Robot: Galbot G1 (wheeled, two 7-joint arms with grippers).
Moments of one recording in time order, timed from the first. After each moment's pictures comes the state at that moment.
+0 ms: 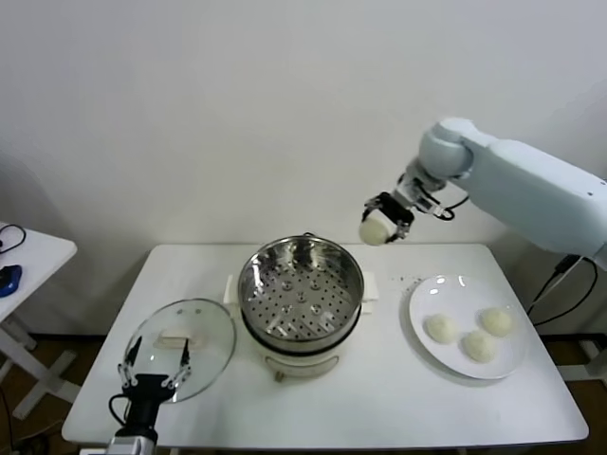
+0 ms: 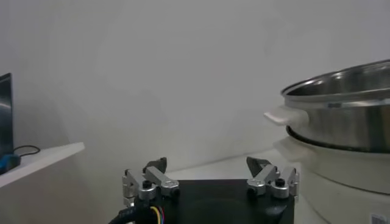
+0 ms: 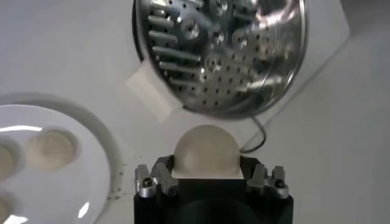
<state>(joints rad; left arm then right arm) 1.70 -1.47 -0.69 -1.99 0.08 -0.11 -0.02 0.56 0.95 -1.06 1.31 -0.07 0.30 -1.20</state>
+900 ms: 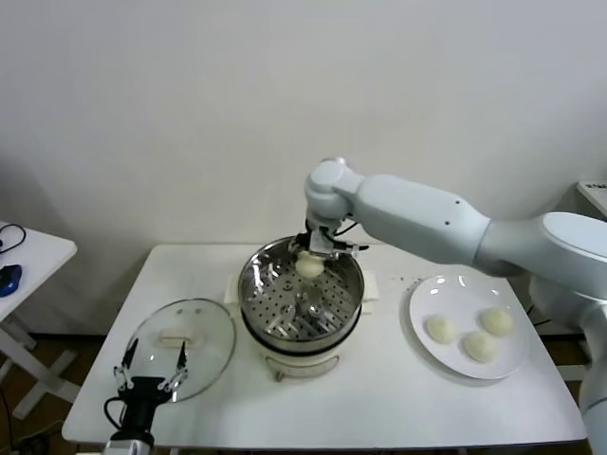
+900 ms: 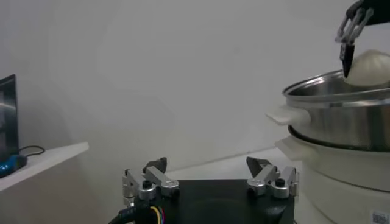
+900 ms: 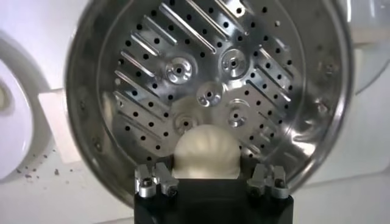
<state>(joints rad) 1.72 -1.47 -0.70 -2.01 0.08 -0.11 -0.02 0.39 1.28 -1.07 1.18 -0.45 0.50 -1.17</state>
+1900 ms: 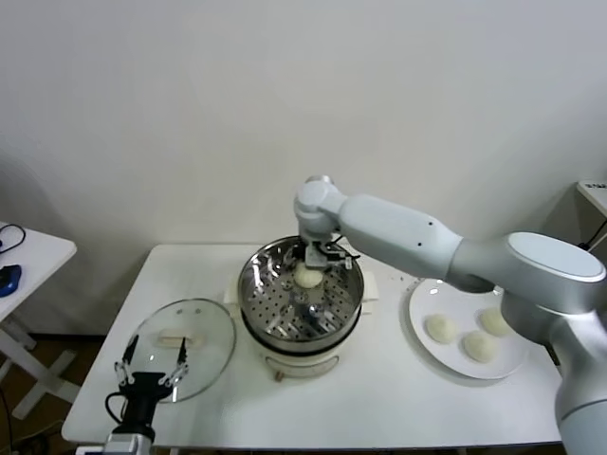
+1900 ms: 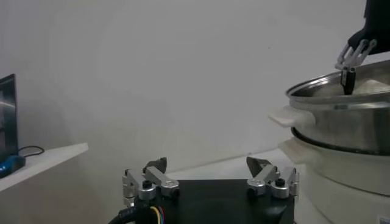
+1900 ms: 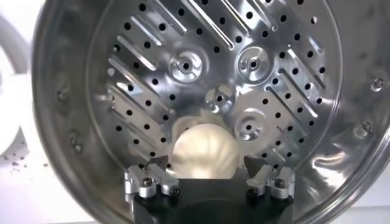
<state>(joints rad) 1.70 -1.47 -0.70 -2.01 0.08 -0.09 -0.02 0.35 1.30 -1.04 1.15 -0.53 0.58 -1.19</state>
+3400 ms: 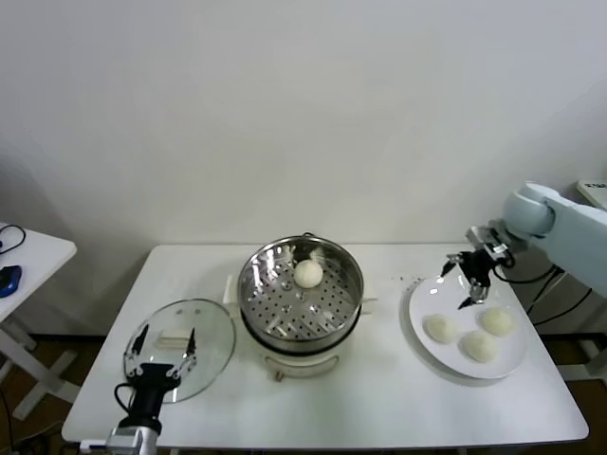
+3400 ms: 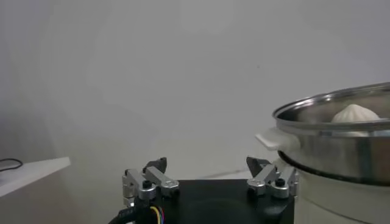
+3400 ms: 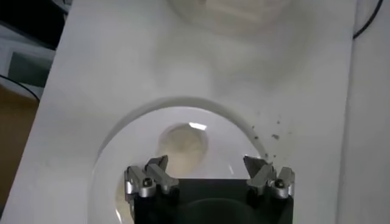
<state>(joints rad) 1.68 -1.46 -0.67 -2.02 0.05 -0.11 0.00 0.29 0.62 -1.10 1.14 0.16 0.01 -1.18</state>
